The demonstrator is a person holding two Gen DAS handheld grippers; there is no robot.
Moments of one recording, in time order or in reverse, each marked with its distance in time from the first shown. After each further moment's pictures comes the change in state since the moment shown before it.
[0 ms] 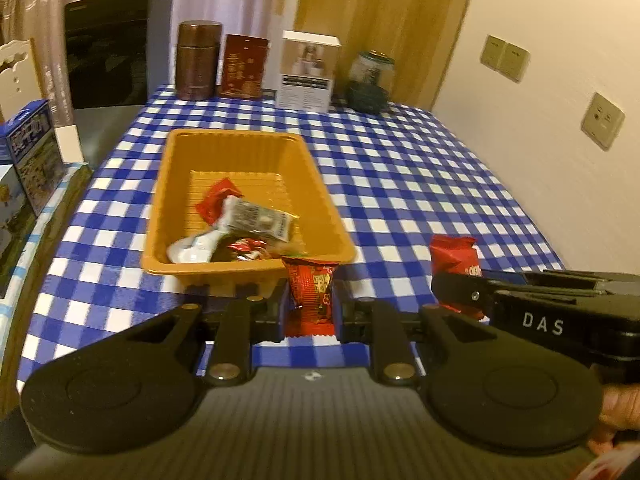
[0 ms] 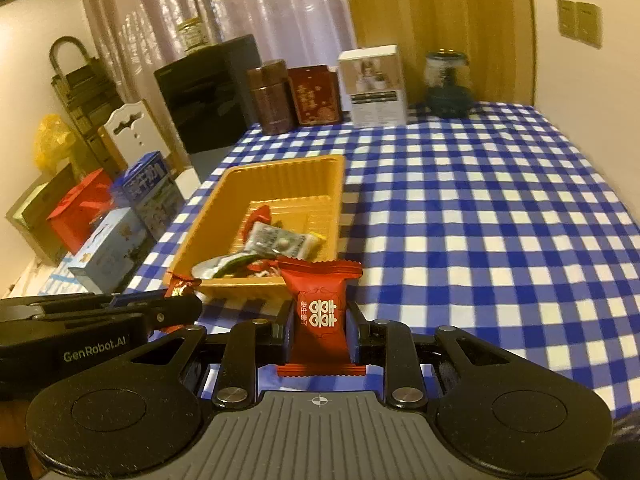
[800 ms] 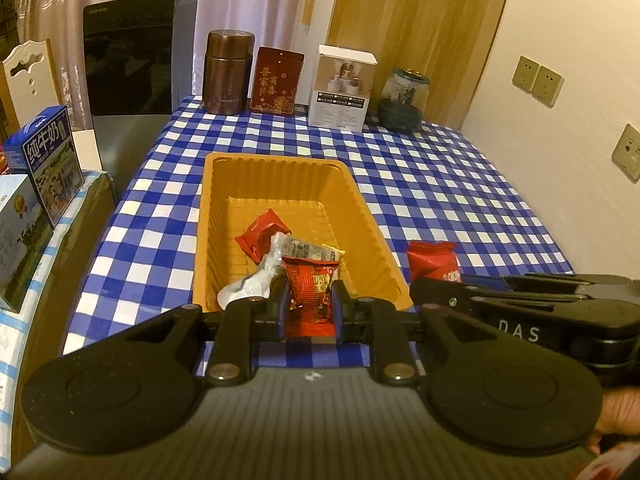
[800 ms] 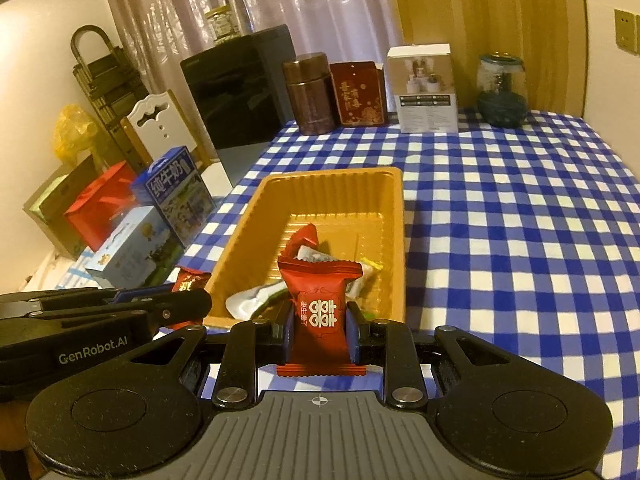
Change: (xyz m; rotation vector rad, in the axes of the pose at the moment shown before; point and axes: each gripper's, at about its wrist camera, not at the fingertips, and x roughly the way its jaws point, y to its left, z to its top) left arm 0.016 0.045 0.039 -0.020 -0.014 0.038; right arm 0.061 0.035 0.041 -0.036 0.022 0.075
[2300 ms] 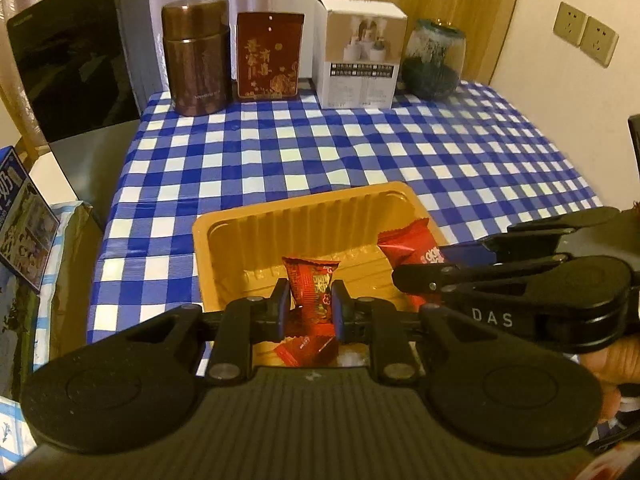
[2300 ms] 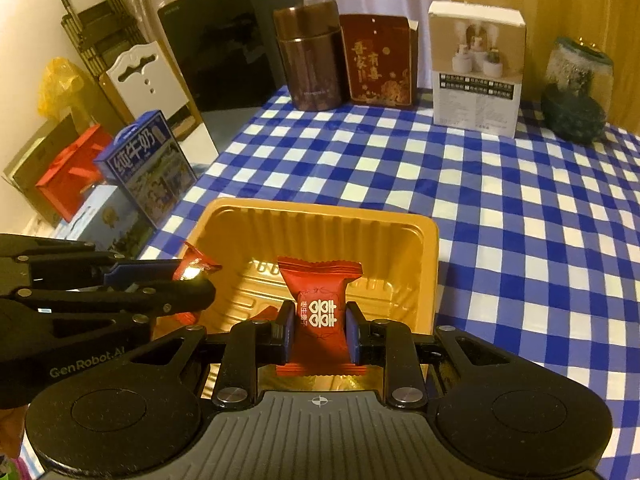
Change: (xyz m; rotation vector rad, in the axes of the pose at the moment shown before) left arm 0.169 0.048 0.110 0.157 0.161 0.004; right arm 0.181 -0.036 0.108 -0.082 0.175 0.016
